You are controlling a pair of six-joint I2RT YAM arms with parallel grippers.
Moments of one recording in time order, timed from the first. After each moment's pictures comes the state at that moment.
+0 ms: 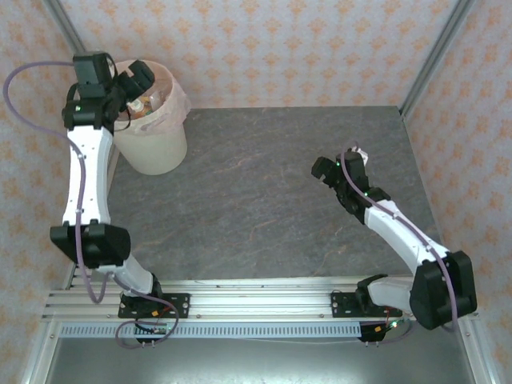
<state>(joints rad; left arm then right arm) 0.17 1.58 1.89 -0.75 0.11 -0.57 0.31 1.19 0.79 -0.24 0.21 0.67</state>
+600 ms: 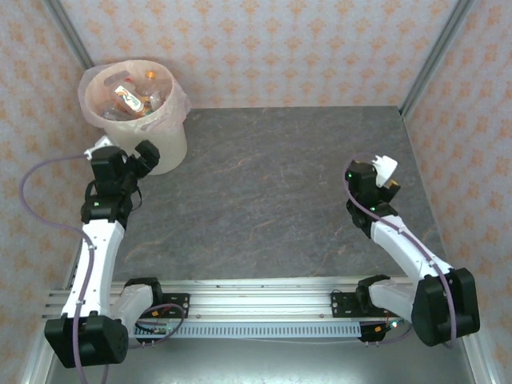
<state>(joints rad) 0.16 0.96 0.87 -0.41 -0.09 -0.62 0.21 1.10 0.60 -0.07 0.74 0.46</state>
